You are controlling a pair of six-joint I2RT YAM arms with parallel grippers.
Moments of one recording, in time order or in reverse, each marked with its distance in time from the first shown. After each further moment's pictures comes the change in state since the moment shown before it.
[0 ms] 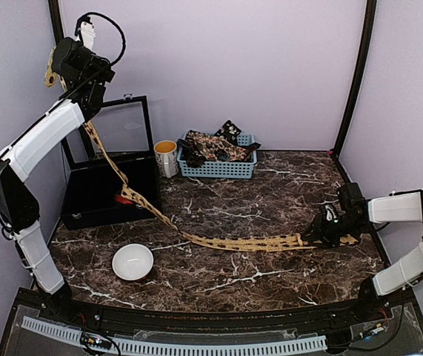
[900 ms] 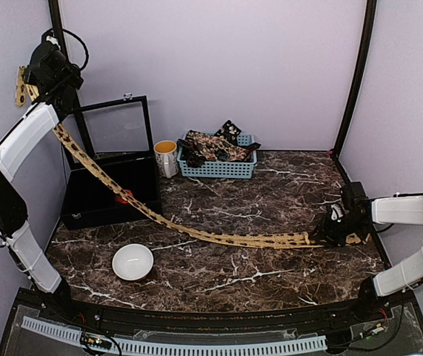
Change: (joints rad) left arm 0.278 -0.097 -0.091 -0.195 -0.059 -0.181; right arm -0.025 -0.045 0.001 -0.043 0.132 0.013
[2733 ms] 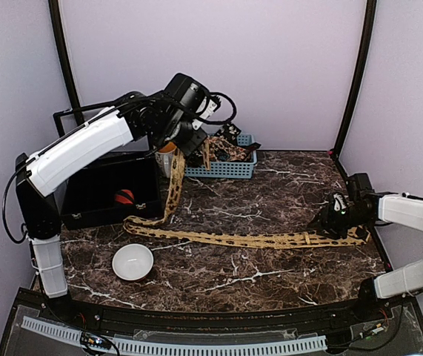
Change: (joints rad) left arm -0.759 0.247 0.286 -1.405 0.764 -0.961; right arm -0.002 -0.110 0.053 -0.066 -0.071 -0.016
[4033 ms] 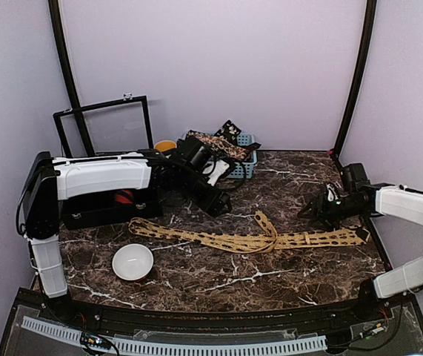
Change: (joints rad) left arm -0.010 0.000 -0.550 0.377 0.723 -0.269; right arm 0.057 0.016 0.065 0.023 -0.099 0.064
